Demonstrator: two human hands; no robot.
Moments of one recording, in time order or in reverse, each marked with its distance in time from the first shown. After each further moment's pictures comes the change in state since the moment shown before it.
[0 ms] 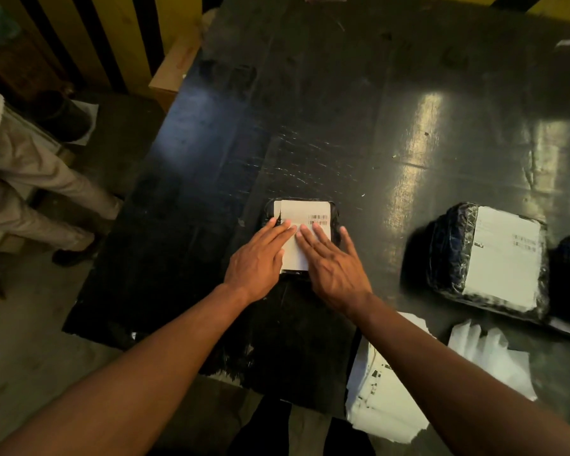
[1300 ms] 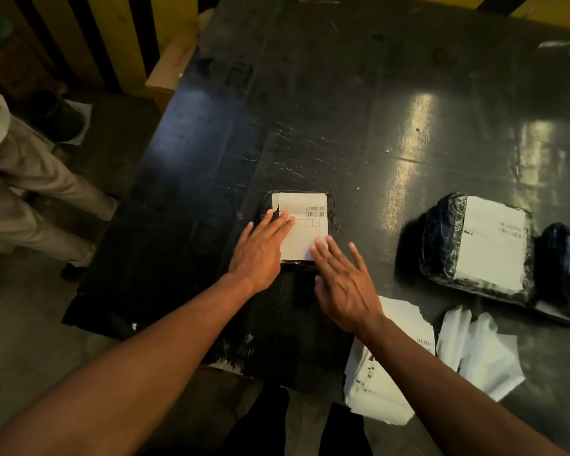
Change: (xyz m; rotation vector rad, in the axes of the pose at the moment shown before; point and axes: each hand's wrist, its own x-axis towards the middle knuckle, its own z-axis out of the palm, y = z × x) left_hand -0.002 0.009 -0.001 0.168 -0.071 0.003; right_hand -0.056 -0.010 0.010 0.096 0.031 0.085
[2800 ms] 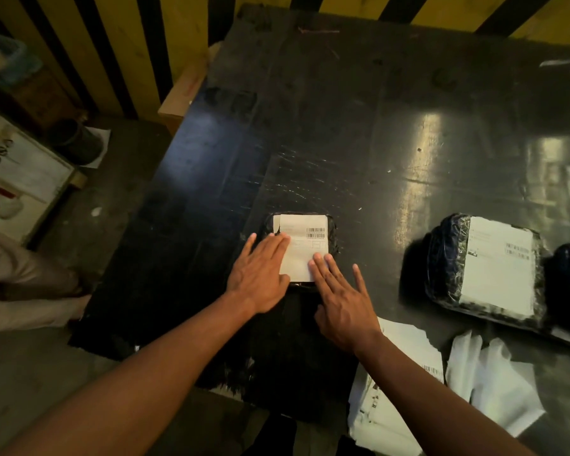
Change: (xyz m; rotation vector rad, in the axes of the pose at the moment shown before) left_hand 0.001 0.007 -0.011 0.187 -0.001 -0.007; right_hand 0.013 0.006 0.009 -0.028 -0.093 0.023
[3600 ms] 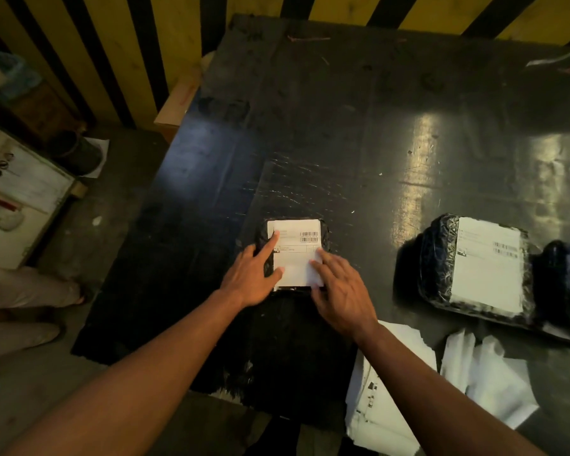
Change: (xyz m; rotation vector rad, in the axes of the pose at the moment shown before) left_hand 0.014 -0.011 -0.007 -0.443 -0.278 -0.282; right_hand 0.014 0.012 -0.012 0.236 0.205 0.038
